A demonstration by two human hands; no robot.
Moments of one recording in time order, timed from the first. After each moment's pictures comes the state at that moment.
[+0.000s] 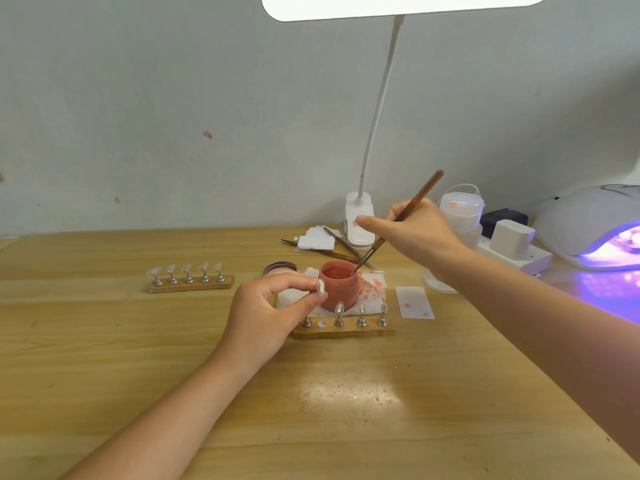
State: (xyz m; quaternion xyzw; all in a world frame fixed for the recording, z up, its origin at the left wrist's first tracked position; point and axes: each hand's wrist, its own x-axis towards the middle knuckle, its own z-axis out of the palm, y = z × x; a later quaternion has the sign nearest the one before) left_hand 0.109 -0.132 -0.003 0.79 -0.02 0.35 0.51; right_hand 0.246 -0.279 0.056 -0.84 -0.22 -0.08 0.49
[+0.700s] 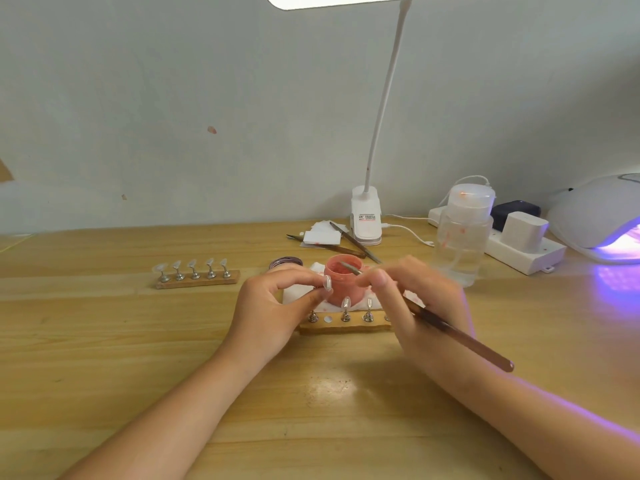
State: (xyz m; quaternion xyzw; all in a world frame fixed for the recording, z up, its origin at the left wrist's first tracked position) left_hand 0.110 -0.132 -0.003 0.79 -0.03 0.34 0.51; right_hand 0.161 -0.293 0.004 -0.67 -0.44 -0.26 0.54
